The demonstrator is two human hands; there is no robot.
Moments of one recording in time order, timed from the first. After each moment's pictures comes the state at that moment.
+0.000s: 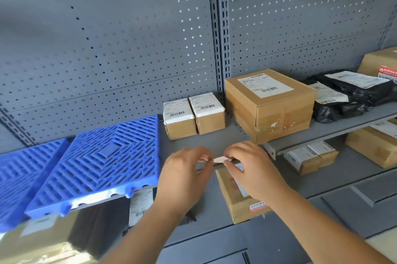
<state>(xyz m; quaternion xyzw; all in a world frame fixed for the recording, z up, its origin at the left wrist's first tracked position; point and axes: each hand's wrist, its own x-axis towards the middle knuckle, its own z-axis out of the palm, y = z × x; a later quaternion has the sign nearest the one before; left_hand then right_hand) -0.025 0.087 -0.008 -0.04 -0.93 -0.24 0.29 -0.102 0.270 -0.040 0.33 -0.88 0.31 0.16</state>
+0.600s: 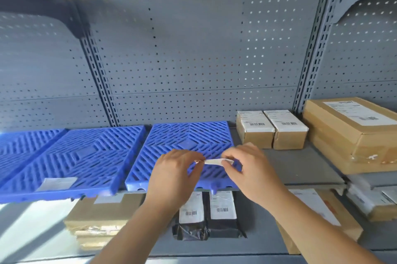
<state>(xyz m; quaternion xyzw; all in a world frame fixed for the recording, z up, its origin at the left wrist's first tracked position) 0.057 -0.110 -0.001 0.04 -0.91 -0.15 0.38 -0.052 0.075 -0.001 0.43 -0.80 0.36 0.20</state>
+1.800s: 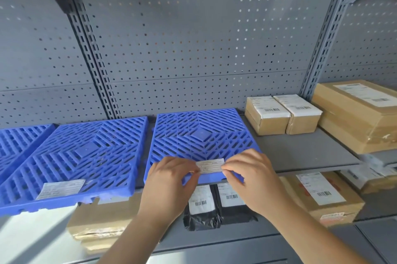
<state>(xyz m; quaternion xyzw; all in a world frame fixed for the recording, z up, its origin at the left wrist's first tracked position) 0.089 -0.188 -0.046 0.02 -0.92 -0.20 0.33 -0.008 0.027 -0.038 0.42 -0.84 0.26 0.22</state>
